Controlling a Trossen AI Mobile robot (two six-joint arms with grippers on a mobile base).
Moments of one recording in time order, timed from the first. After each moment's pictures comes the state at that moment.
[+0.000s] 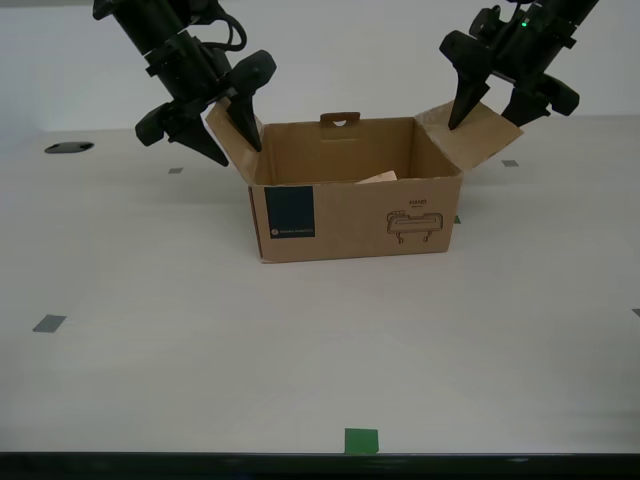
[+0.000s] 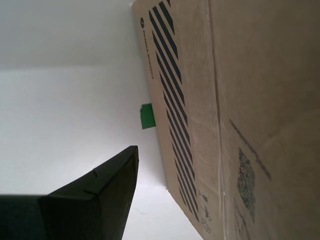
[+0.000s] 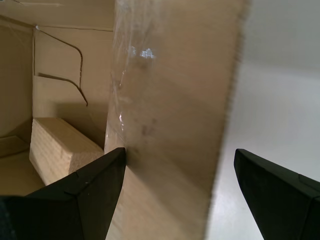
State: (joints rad) arm 0 0.14 2.00 1.45 -0.77 -0.43 0.02; arm 1 -0.34 2.02 1.45 -0.73 0.38 -0.27
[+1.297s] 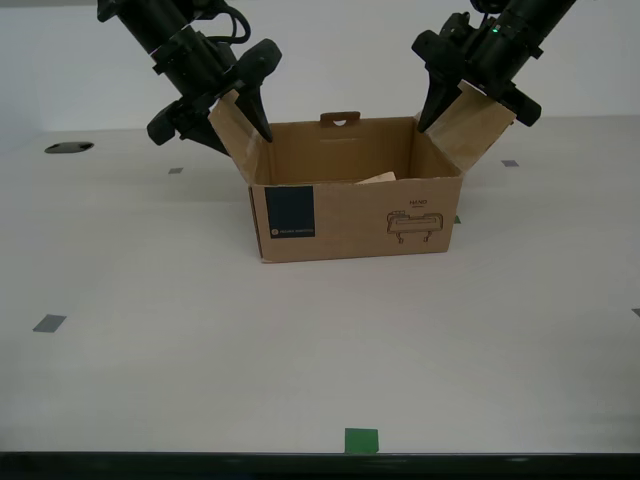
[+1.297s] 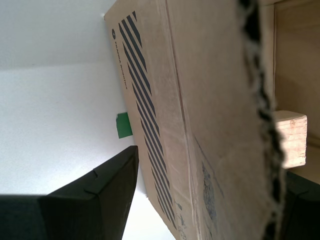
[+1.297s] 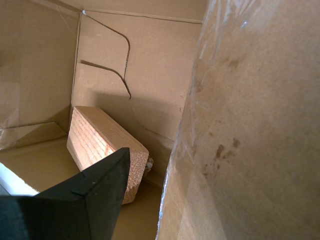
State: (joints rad) arm 0 0.21 2.04 1.47 -0.75 -0.53 0.02; arm 1 -0.35 2.02 1.45 -0.69 0.45 -0.29
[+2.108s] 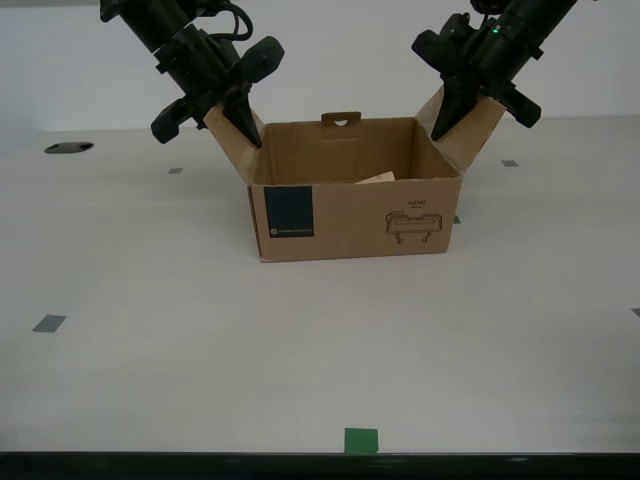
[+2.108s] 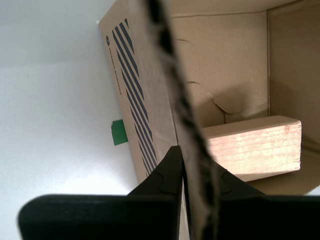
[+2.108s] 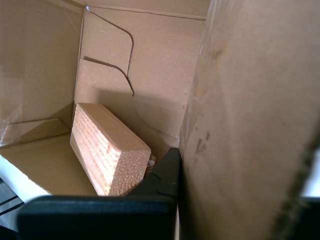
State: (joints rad) arm 0 0.21 2.03 1.46 -0.76 -0.54 0.02; arm 1 -0.35 2.02 1.45 -0.66 0.45 -0.29
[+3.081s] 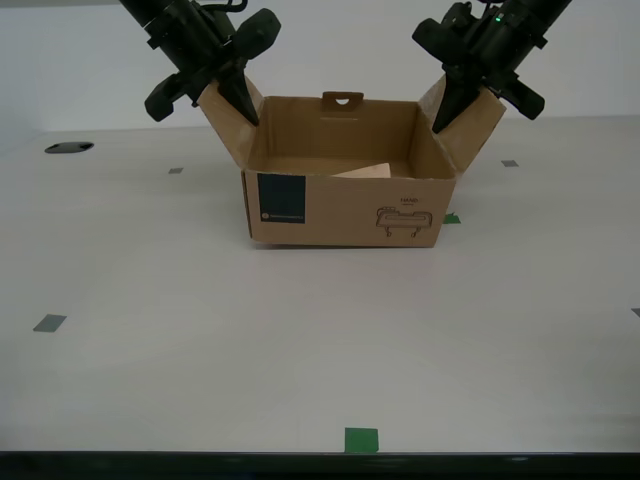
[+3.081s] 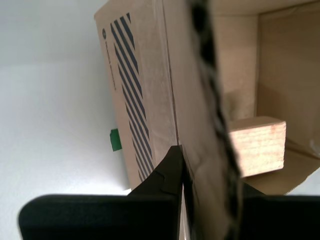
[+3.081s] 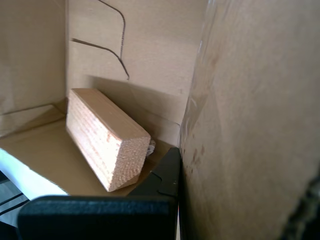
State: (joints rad) arm 0 0.22 1.99 1.46 -0.79 -0.54 0.03; arm 1 -0.35 1.95 1.45 -0.67 0.43 -0.27
